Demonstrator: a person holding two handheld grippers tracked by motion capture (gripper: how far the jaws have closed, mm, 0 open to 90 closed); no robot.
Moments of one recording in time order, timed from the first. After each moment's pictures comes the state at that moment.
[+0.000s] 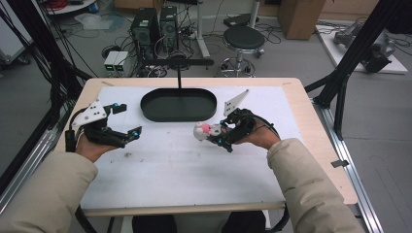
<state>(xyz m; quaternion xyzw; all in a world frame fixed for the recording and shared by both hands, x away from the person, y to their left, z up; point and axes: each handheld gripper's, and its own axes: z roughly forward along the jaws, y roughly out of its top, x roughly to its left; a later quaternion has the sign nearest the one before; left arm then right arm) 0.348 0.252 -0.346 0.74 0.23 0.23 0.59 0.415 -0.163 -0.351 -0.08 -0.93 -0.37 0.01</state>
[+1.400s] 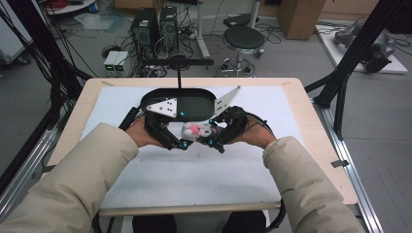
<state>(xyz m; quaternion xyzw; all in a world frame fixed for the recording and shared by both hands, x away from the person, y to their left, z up) 0.383 0.111 -0.332 0.87 0.06 0.04 0.48 0.400 -0.137 -0.326 -0.02 -0.92 -0.39 0.02</state>
